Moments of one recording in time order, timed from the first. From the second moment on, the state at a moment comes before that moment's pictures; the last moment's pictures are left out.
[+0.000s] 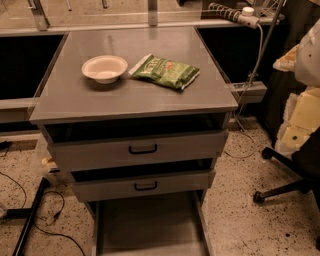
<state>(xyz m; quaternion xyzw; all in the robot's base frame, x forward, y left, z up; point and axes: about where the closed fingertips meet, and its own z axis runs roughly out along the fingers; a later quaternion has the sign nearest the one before) 0.438 -0.217 0.976 -0.60 0.78 -0.03 0.16</state>
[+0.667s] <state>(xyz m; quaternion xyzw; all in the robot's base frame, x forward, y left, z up) 0.451 -0.204 0.979 -0.61 0.77 -0.05 0.16</state>
